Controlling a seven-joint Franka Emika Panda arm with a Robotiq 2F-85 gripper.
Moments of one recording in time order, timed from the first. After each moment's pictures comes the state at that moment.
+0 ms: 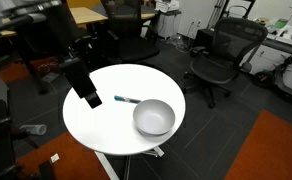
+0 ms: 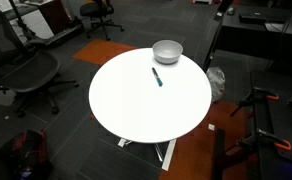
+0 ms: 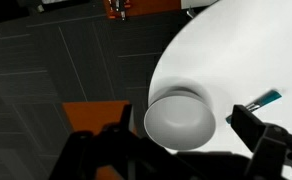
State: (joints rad) arm -0.24 -0.27 -0.18 -2.54 -0.31 2.51 -0.05
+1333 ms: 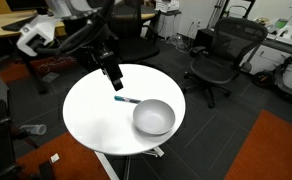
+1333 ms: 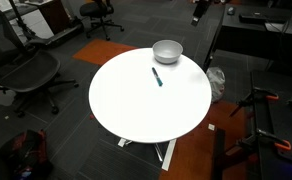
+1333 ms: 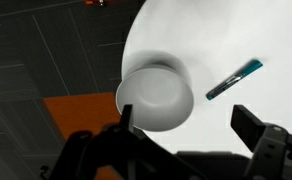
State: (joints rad) arm -0.17 -0.08 -0.15 -2.38 -0.18 2.56 -0.02
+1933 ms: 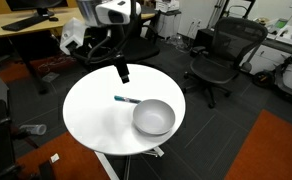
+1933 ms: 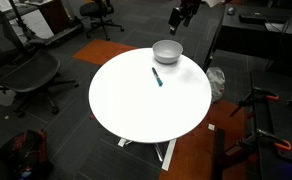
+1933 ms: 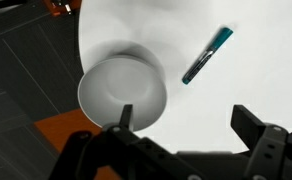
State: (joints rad) arm -0.12 0.11 -0.11 -2.24 -0.05 2.57 0.16
